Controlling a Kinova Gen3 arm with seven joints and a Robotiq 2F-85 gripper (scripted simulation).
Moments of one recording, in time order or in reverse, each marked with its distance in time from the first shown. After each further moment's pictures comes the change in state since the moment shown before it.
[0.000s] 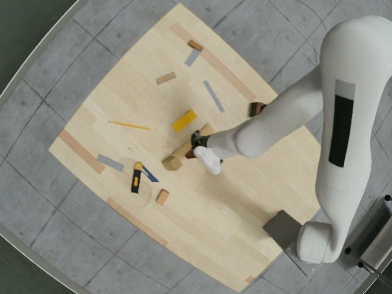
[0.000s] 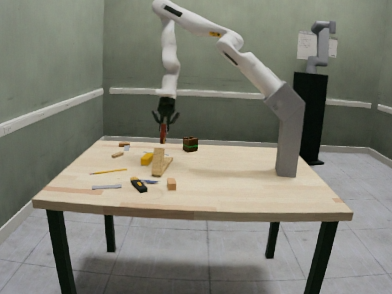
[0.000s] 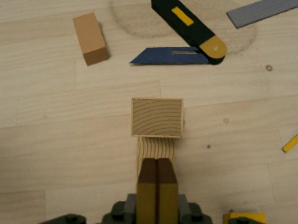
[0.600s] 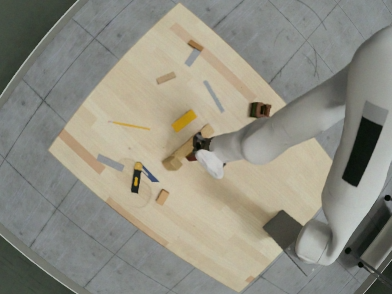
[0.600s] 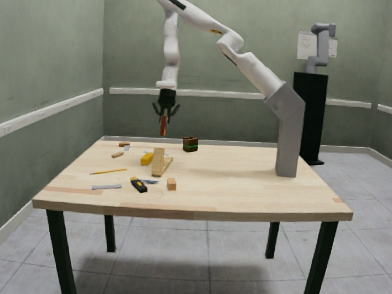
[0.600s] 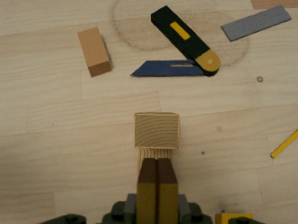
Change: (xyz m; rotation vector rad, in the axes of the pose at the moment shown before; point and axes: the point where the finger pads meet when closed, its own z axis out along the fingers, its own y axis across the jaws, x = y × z) arm 0.015 -0.001 -0.035 -0.007 -0.012 -0.002
